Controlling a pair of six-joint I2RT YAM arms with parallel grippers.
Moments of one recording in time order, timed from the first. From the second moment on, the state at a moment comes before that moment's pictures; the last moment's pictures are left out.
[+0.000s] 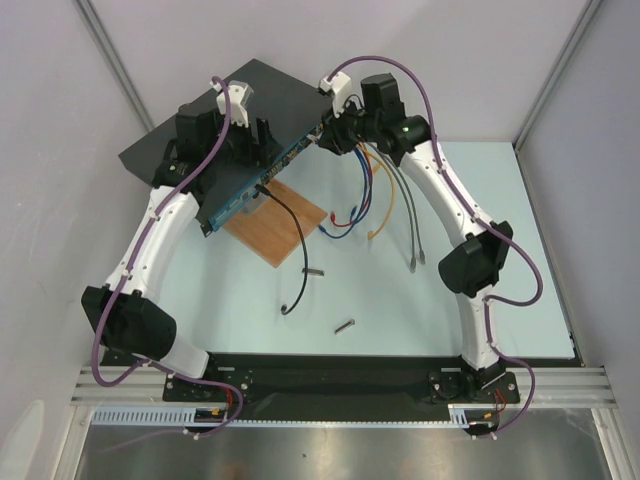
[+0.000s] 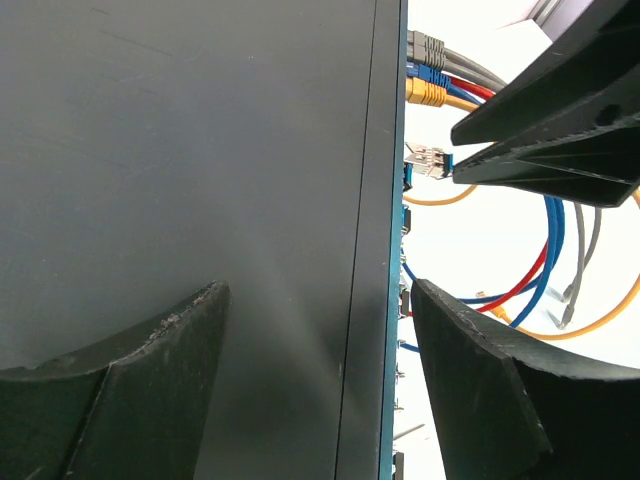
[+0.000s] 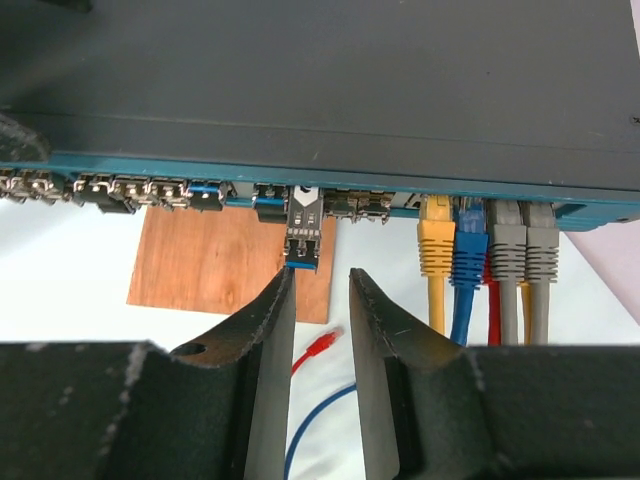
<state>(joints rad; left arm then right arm) -0.21 1.52 1.59 -0.39 0.34 -0.05 0.51 2.12 2.36 -0.67 -0.43 -0.25</state>
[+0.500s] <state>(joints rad) -0.21 1.52 1.59 -0.39 0.34 -0.05 0.52 2.17 2.40 -0.60 -0.44 -0.21</state>
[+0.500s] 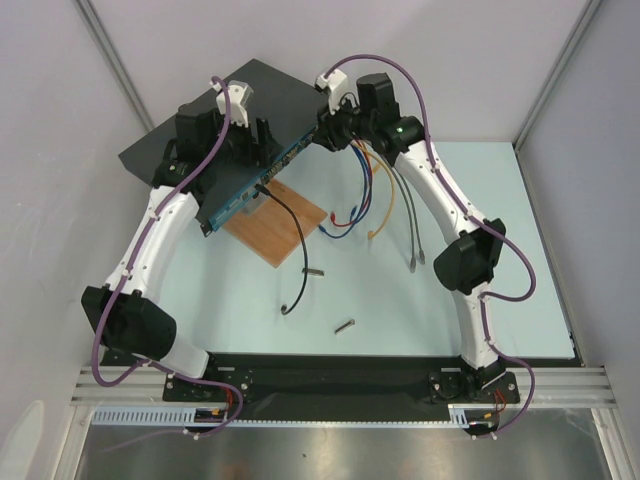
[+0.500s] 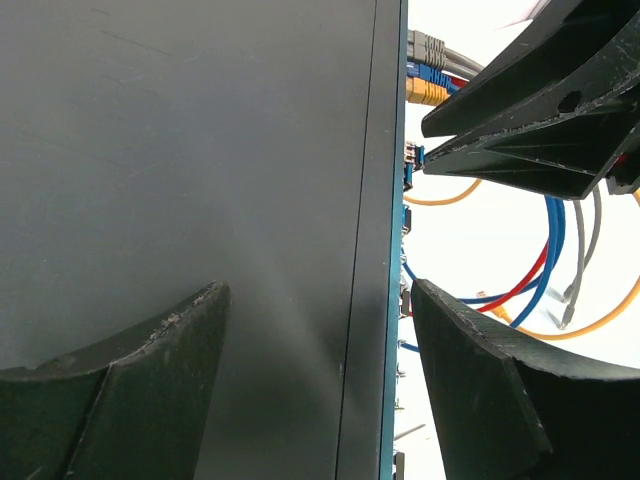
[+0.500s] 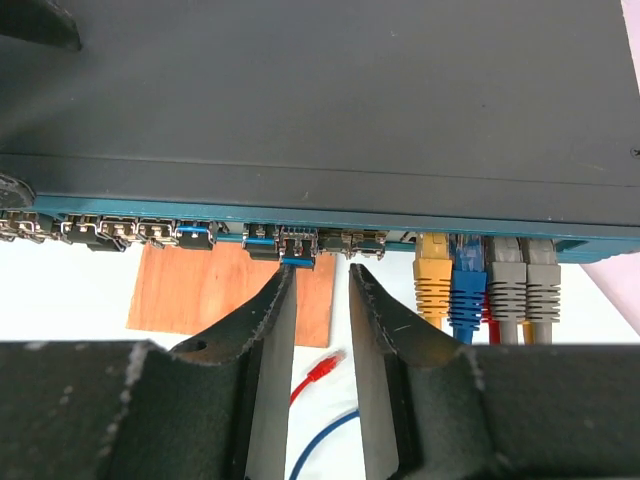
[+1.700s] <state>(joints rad) -0.18 1.52 1.59 -0.38 0.38 -0.04 0.50 2.14 2.27 -0.41 -0.54 -0.15</state>
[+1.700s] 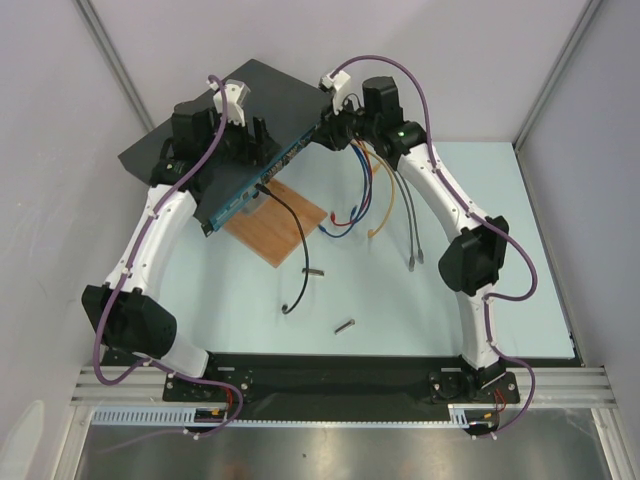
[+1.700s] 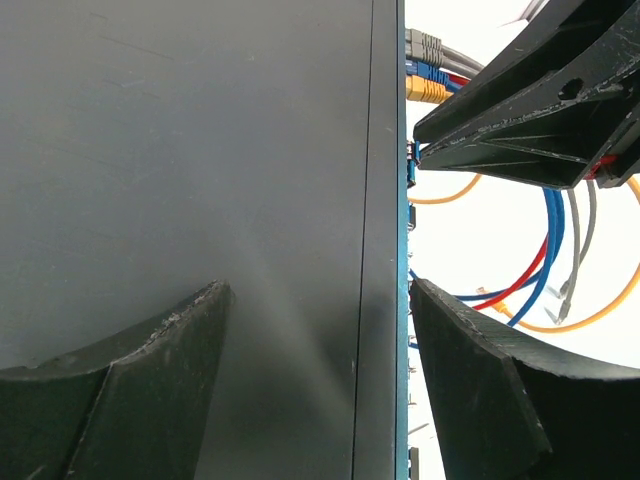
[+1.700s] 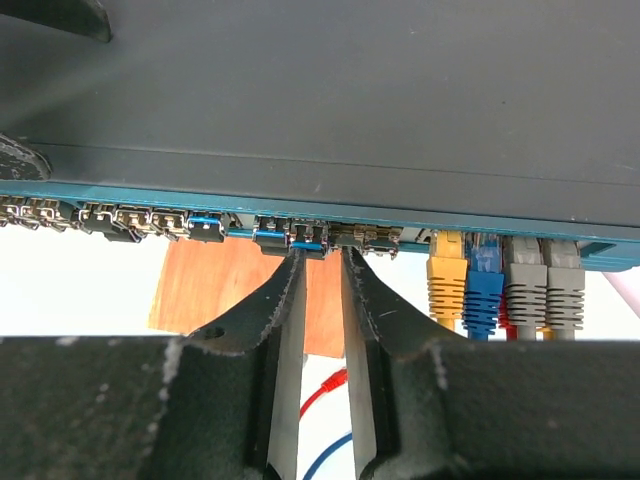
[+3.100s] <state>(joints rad) -0.18 1.47 1.62 -0.43 0.62 0.06 0.50 1.47 1.25 -0.80 -0.81 -0.81</state>
